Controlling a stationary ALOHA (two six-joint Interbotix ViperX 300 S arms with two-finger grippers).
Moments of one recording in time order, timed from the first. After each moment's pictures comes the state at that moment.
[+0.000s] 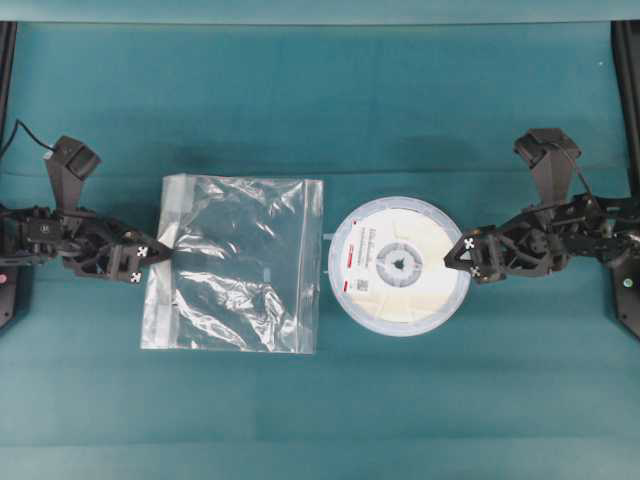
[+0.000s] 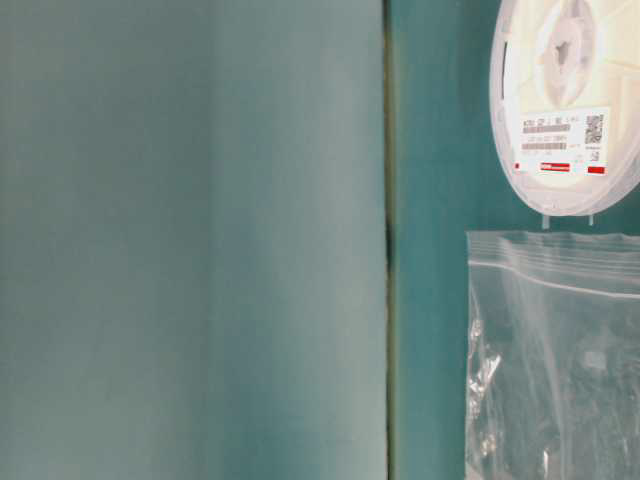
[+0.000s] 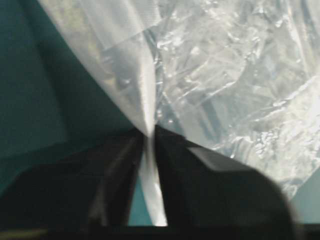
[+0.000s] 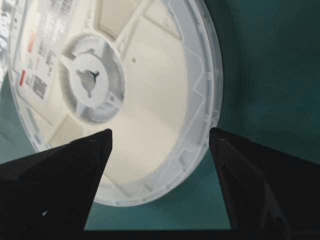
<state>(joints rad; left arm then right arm) 0.15 -0.10 1.33 0.01 -0.52 -0.99 -0.11 -0.28 1.16 0.48 0.00 0.73</state>
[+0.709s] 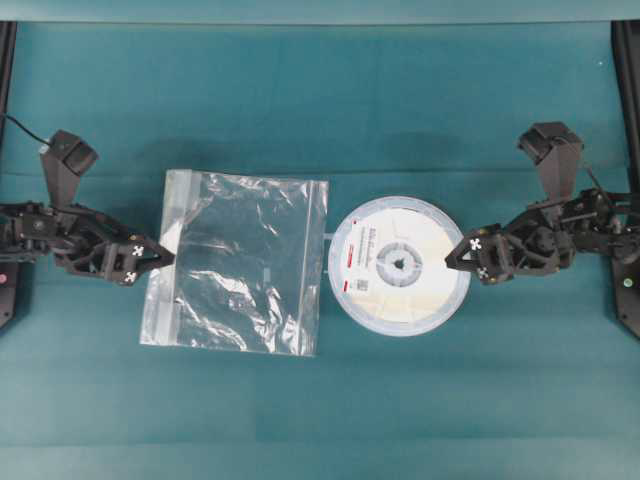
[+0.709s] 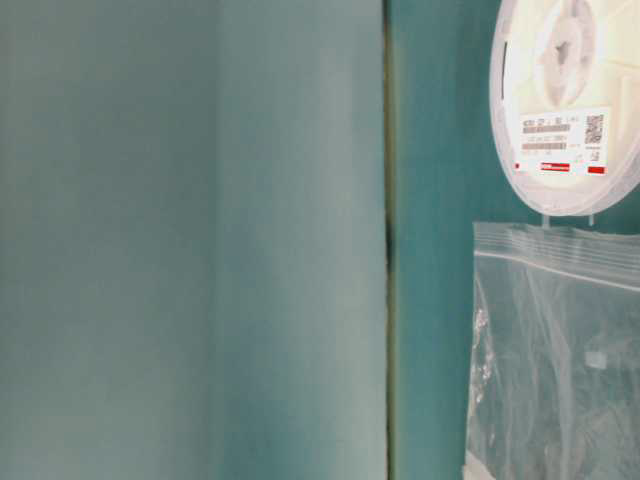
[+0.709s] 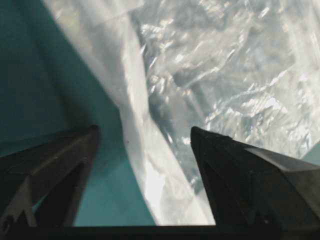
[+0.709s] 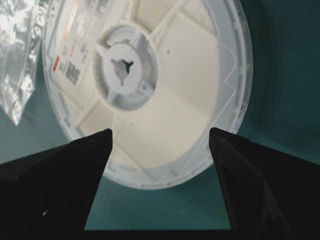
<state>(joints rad) 0.15 -0.28 1.30 0.01 -0.27 -0.98 -0.11 -0.37 1.15 0.46 0.06 0.71</state>
